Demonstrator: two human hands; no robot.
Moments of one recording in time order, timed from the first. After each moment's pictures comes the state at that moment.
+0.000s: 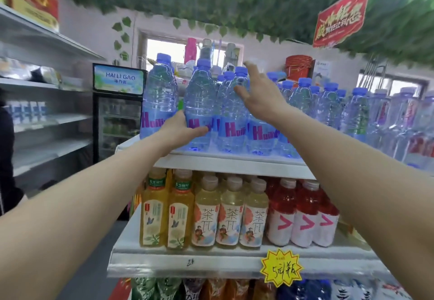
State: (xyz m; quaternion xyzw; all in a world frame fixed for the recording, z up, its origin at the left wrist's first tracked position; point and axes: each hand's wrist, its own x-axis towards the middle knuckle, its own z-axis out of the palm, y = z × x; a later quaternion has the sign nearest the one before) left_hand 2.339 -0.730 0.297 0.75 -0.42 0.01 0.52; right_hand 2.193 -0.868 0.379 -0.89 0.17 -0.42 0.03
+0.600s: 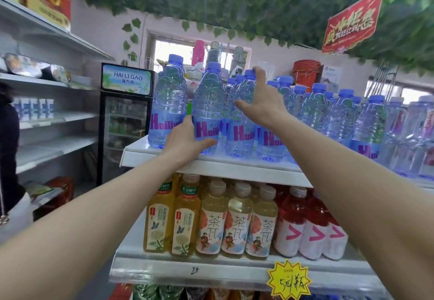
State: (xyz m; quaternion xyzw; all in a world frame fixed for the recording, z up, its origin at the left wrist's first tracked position) left_hand 2.337 -0.733 0.278 0.77 -0.41 0.15 0.47; right_hand 2.219 -0.865 0.373 -0.87 0.21 -0.44 0.03
